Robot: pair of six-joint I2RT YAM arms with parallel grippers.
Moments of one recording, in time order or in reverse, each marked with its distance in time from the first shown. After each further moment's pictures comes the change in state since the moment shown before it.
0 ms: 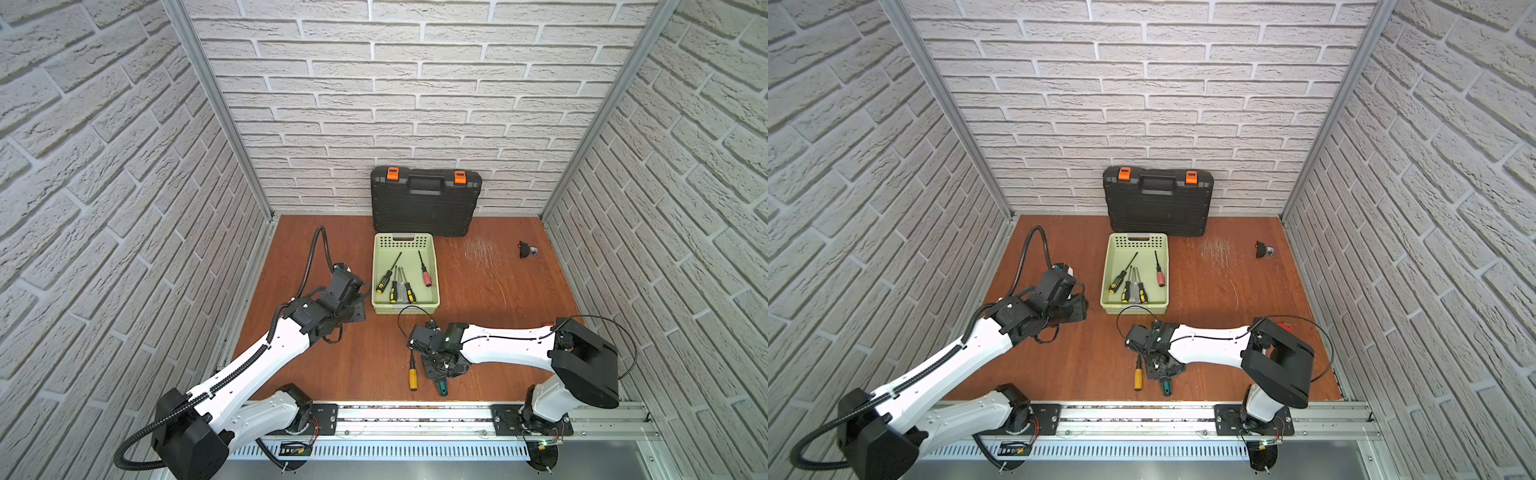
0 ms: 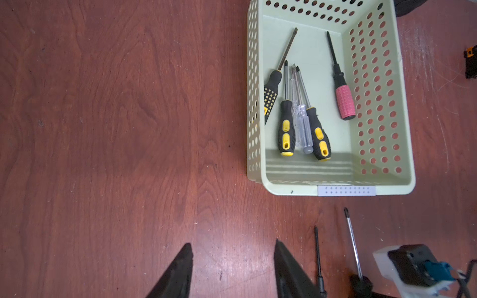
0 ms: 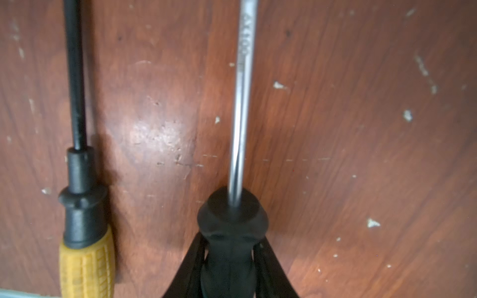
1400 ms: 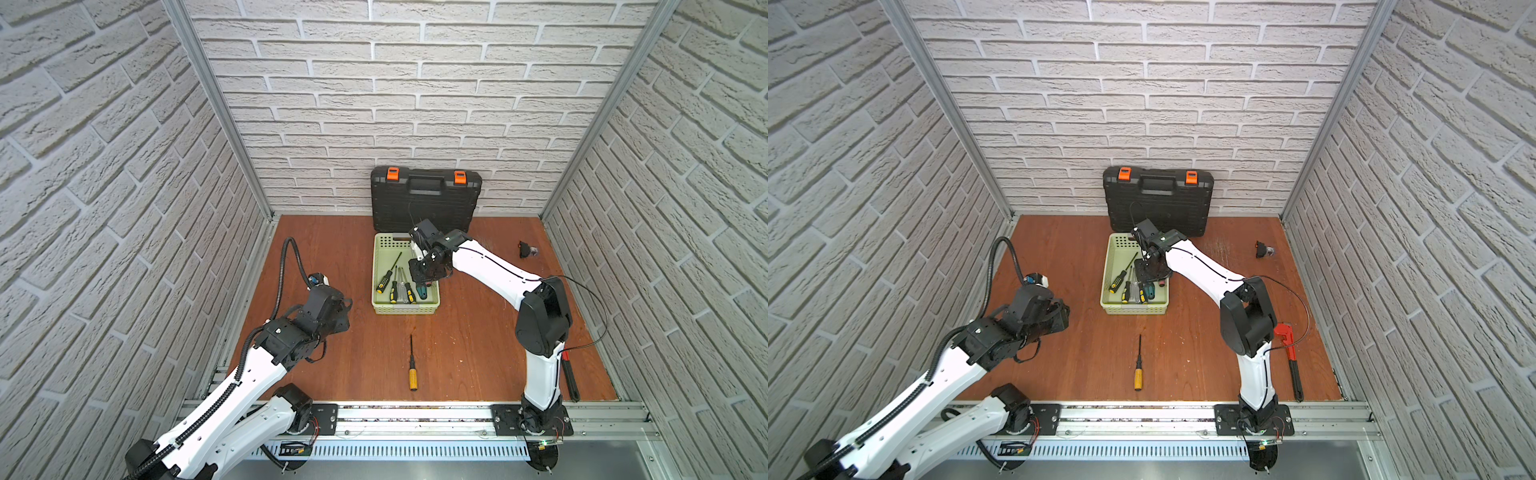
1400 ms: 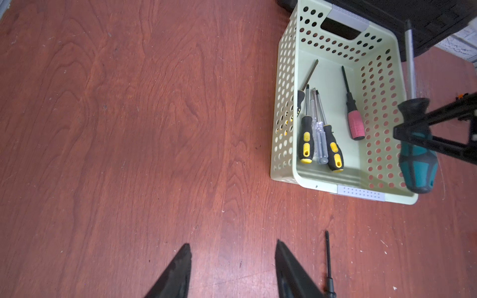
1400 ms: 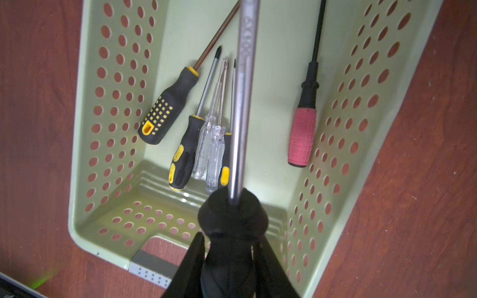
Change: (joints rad) left arm 0.035 -0.245 -0.086 -0.087 -0.075 -0.079; right arm -0.490 0.395 0.905 -0.219 -0.106 -0.520
